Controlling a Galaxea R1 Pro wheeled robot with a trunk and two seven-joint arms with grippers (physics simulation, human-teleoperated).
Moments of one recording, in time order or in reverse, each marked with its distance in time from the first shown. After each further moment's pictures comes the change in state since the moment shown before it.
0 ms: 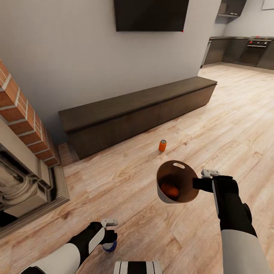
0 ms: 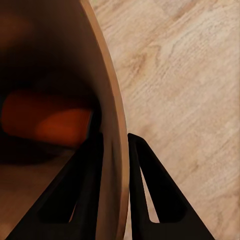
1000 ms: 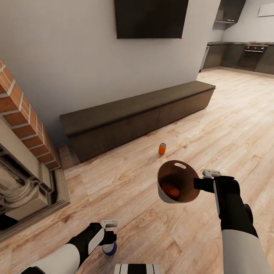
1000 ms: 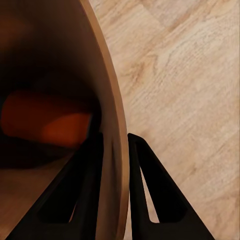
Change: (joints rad) left arm 0.001 0.002 0.000 0.011 0.000 0.000 0.000; right arm 0.000 0.000 -0.018 0.000 -0.002 0.000 0.000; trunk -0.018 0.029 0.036
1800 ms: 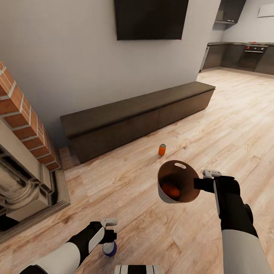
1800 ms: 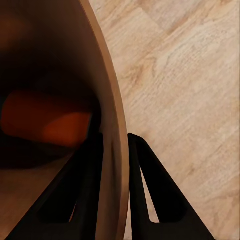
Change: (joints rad) left arm -0.009 -0.001 -0.001 0.003 0.000 0.000 0.000; right arm 0.000 0.000 -0.001 0.000 0.002 0.000 0.000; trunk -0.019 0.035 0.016
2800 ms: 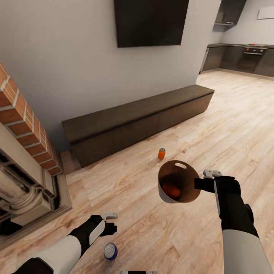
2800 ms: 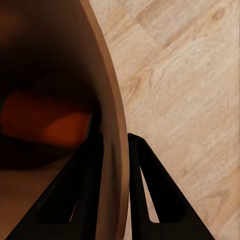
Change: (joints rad) left arm -0.043 0.001 0.003 -0.001 0.001 0.003 -0.001; right arm 0.000 -0.004 -0.001 0.000 0.001 0.000 0.000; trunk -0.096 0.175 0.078
